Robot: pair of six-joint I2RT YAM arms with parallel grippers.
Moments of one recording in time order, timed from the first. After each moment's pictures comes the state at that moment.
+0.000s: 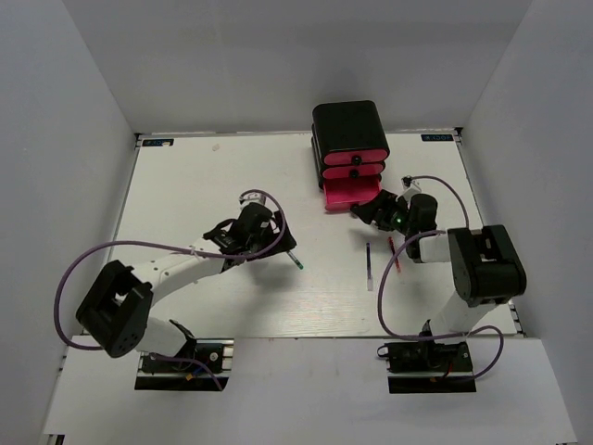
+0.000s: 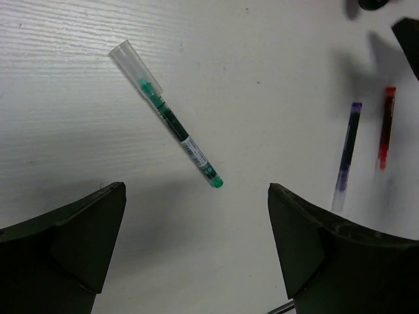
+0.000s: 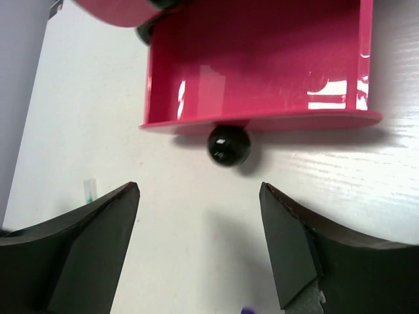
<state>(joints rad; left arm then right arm) -0.70 1.36 0.77 -0.17 -0.09 -0.80 0.13 1.73 0.57 0.79 -0.46 0.60</state>
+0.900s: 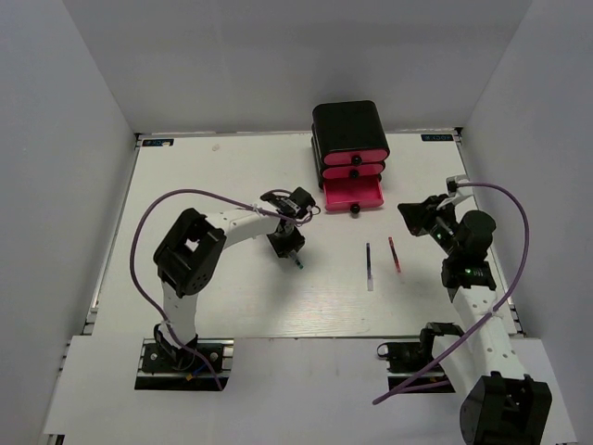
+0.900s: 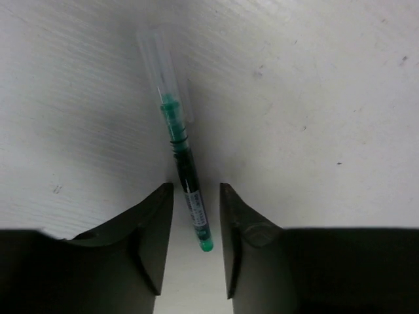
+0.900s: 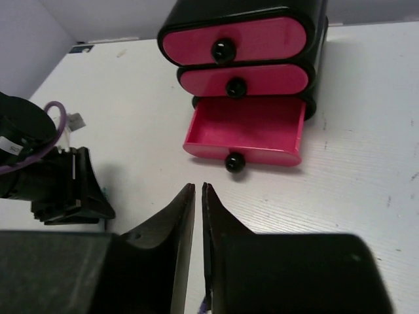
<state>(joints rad) -0.75 1.95 1.34 -0.73 -0.21 -1.21 -0.05 0.80 0.48 0.22 -0.54 0.29</state>
